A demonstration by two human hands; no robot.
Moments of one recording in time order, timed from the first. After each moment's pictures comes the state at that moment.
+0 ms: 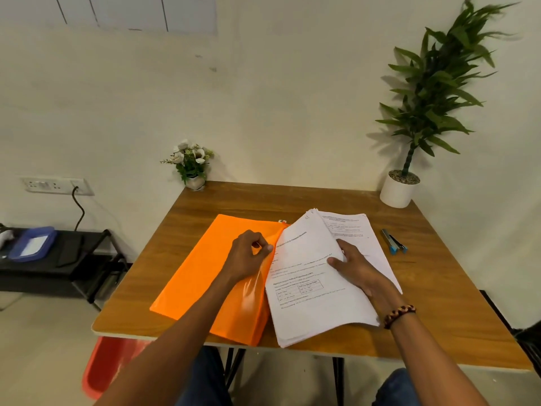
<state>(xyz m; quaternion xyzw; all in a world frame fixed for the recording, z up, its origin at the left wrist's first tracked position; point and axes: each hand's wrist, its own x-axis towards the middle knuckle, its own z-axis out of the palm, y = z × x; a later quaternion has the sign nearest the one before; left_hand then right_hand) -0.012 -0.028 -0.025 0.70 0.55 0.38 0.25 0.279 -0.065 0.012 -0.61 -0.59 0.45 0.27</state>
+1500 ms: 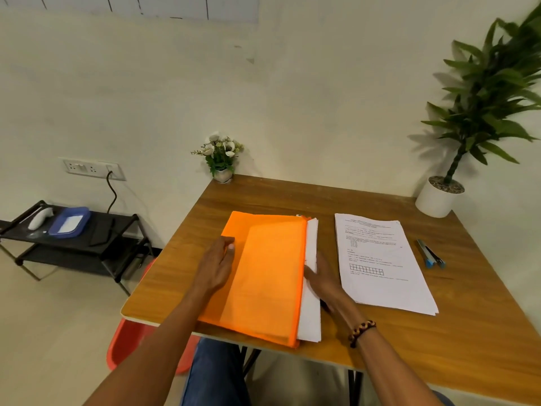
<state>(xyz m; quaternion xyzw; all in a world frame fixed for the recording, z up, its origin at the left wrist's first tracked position) -0.138 -0.048 -0.072 0.65 0.64 0.36 0.19 0.158 -0.049 -0.055 -0.56 -0.58 0.49 0.34</state>
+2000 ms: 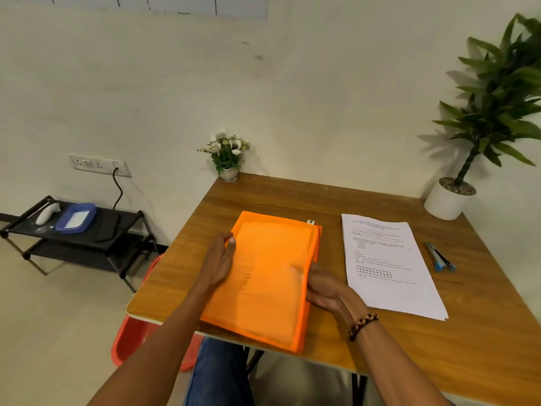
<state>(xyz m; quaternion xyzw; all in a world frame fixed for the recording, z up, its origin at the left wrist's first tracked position) -0.137 -0.042 -0.062 0.57 0.66 0.40 0.27 0.133 -0.054 -0.027 -0.41 -0.41 0.76 0.30</state>
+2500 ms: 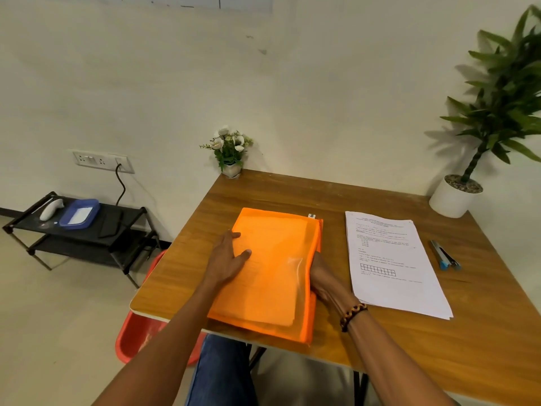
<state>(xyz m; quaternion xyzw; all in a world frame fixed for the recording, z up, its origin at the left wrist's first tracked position) -0.131 -0.035 -0.066 0.60 0.70 0.30 0.25 0.118 -0.040 -0.033 -0.47 -0.51 0.62 0.36</state>
